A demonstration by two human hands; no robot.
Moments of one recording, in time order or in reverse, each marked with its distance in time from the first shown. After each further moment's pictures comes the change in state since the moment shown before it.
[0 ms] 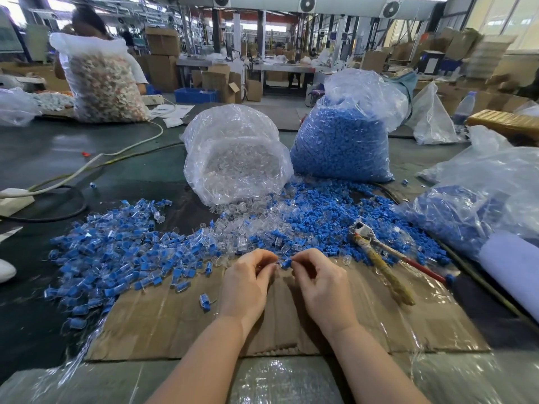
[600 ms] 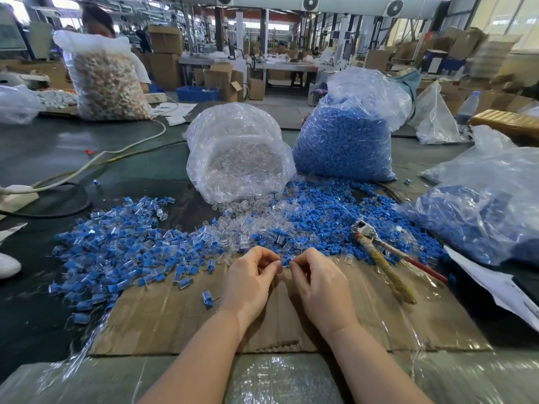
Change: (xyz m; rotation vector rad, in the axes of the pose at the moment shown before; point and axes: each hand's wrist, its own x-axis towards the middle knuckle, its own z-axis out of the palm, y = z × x) left_hand 0.002 -0.001 -0.001 -0.181 -0.087 -0.105; right_hand -0.002 -0.002 0.002 -0.173 -0.060 -0.031
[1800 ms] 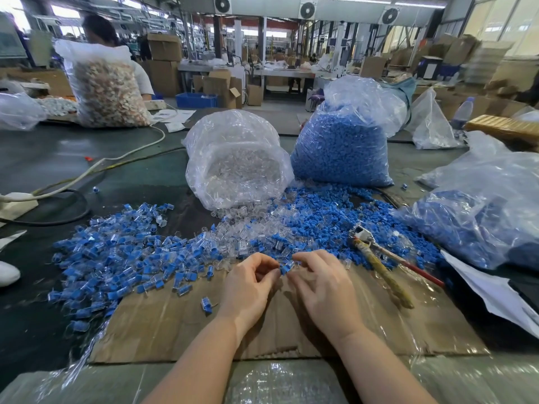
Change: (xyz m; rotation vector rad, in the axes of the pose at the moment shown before) left_hand -0.001 0.002 -0.002 0.071 0.003 0.065; right_hand 0.002 0.002 -0.011 -0.048 0.043 -0.079
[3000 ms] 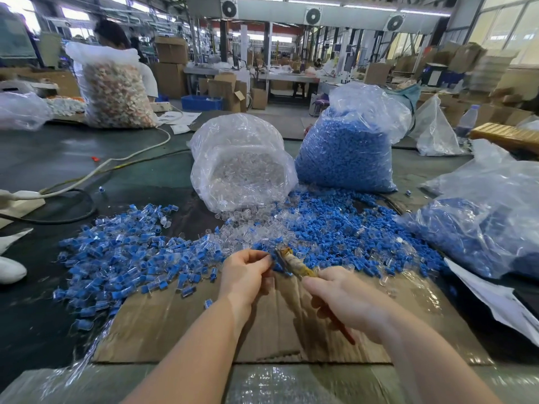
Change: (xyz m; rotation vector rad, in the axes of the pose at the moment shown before) left_hand 0.019 0.010 -0.004 -0.505 0.104 -0.423; right_hand 0.022 -0.035 -0.060 0.286 -0.709 0.530
